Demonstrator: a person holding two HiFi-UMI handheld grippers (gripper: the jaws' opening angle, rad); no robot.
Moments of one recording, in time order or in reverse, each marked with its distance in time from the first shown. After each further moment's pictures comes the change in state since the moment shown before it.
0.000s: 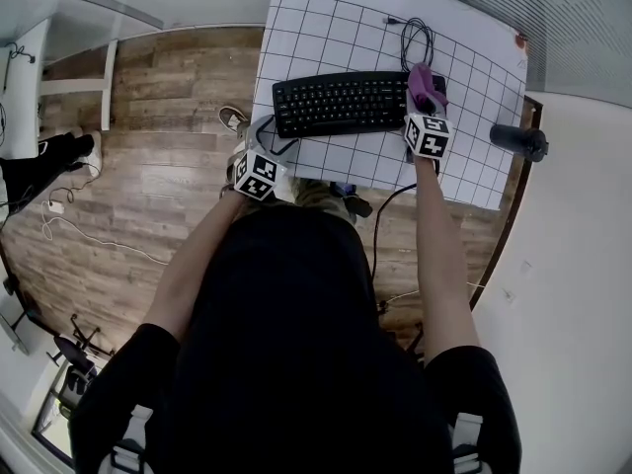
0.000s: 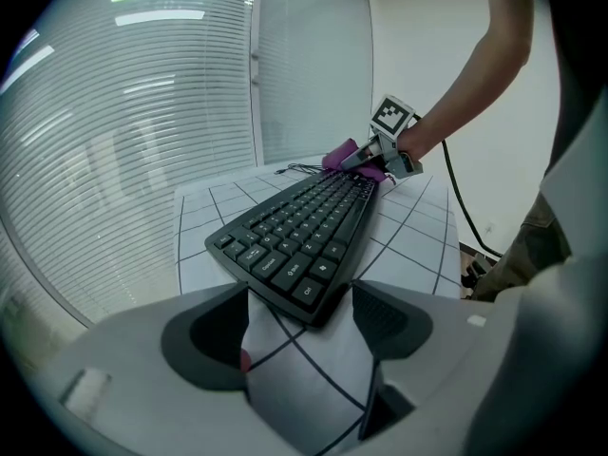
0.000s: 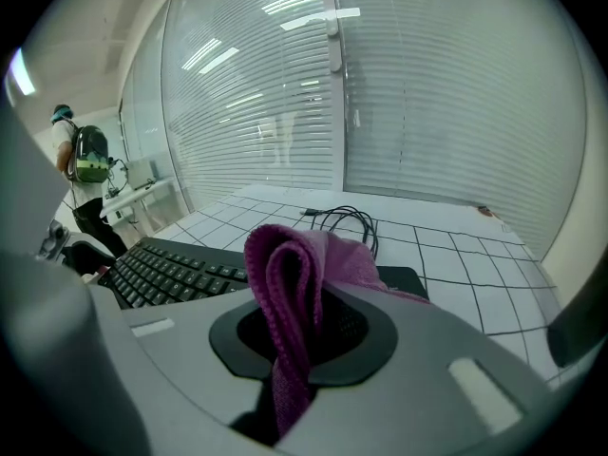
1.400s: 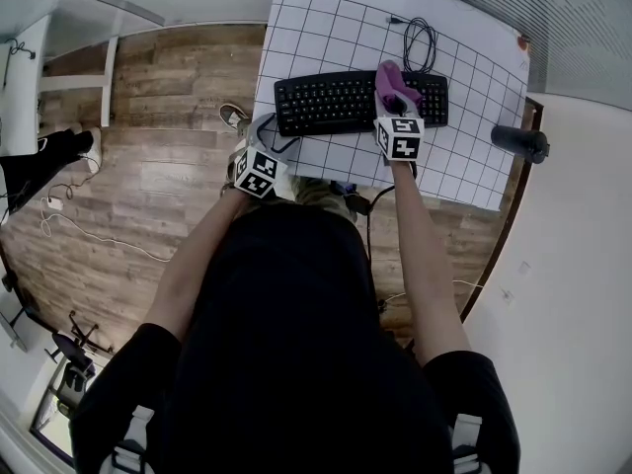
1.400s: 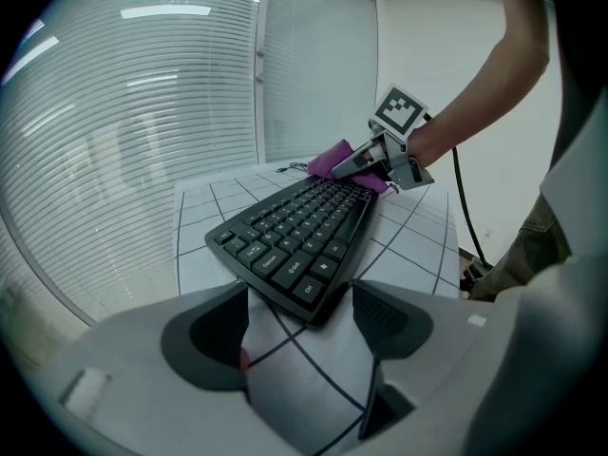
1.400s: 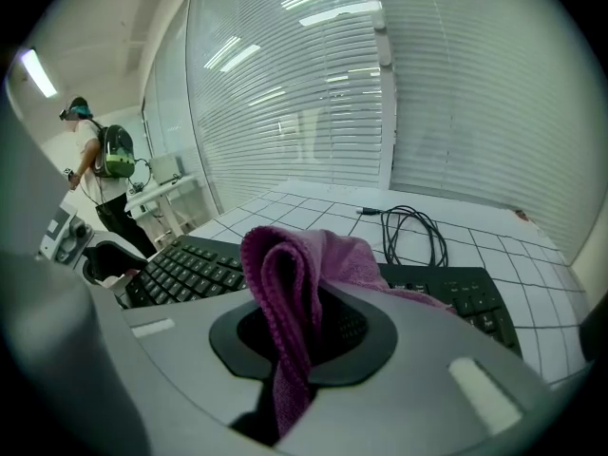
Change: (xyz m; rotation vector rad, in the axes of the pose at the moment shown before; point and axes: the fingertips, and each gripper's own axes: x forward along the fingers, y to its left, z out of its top) left arm 0.001 0.000 -0.002 -0.029 0.003 -0.015; right arm 0.007 0.089 0.001 -0.059 0.018 0.120
